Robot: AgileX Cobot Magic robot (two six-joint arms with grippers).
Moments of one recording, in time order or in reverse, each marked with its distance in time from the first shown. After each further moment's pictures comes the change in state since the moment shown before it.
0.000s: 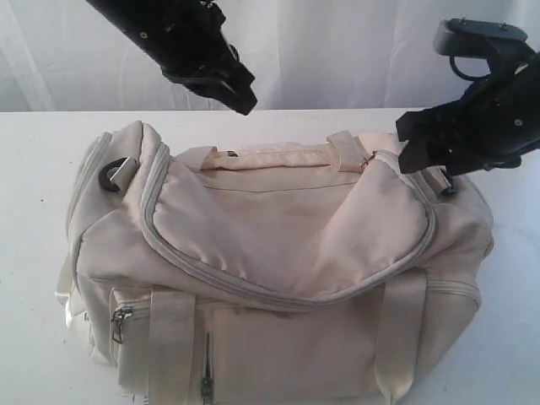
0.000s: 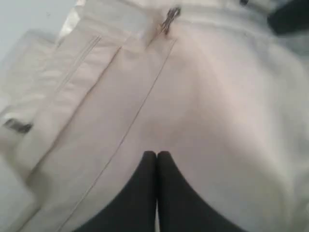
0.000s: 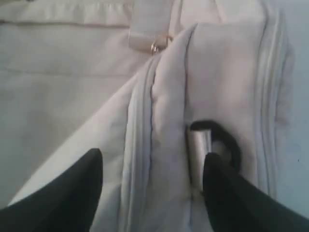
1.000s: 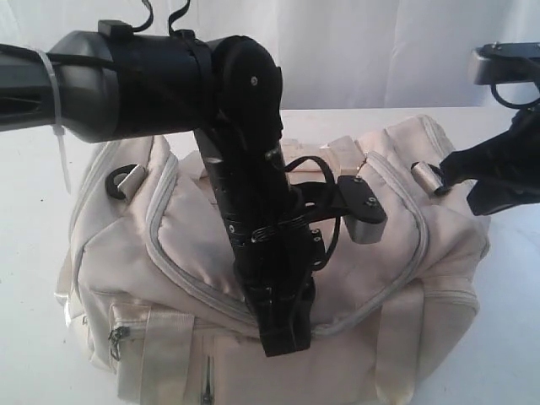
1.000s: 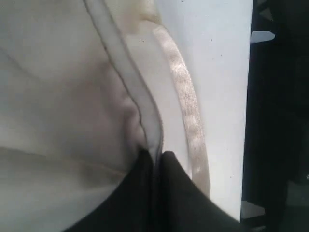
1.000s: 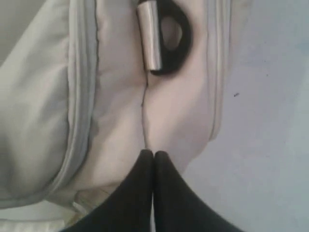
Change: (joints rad) left arm -0.376 0.088 0.243 0.023 0.202 0.227; right arm 0.000 -0.171 0.070 -0.161 0.227 0.053
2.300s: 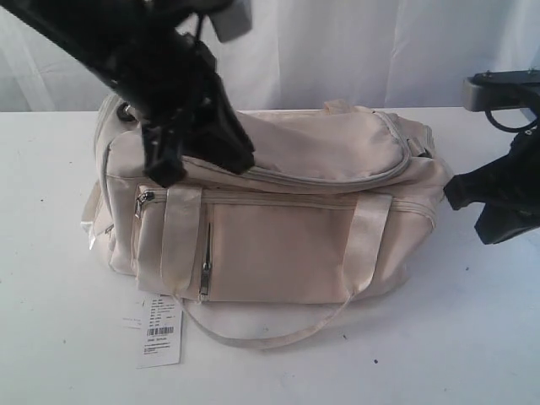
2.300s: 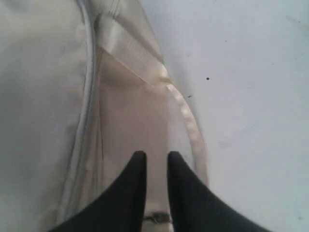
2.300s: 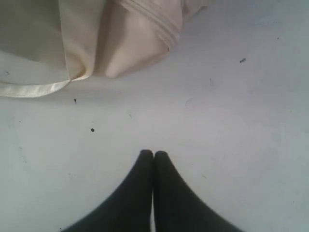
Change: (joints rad) left arm 0.311 -0.272 0.012 -0.123 -0.155 0.377; right arm 0.000 0.035 0.000 -0.026 0.096 0.008
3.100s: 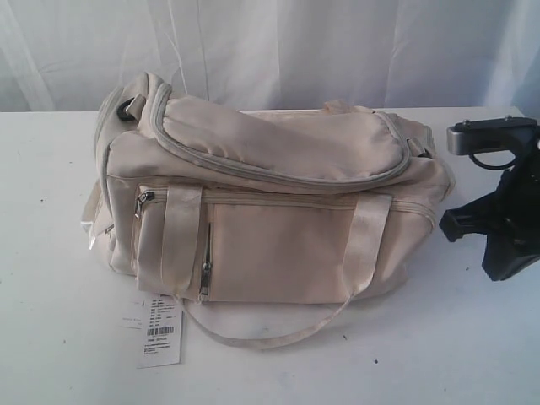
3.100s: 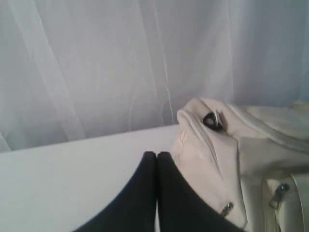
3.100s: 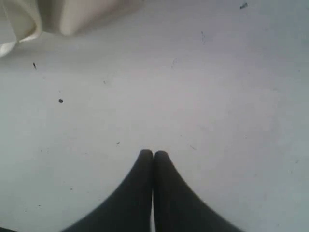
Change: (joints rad) left arm 0.430 -1.253 1.065 0.536 -0.867 -1.088; right arm 0.000 0.139 0.002 -0.070 0.059 0.036
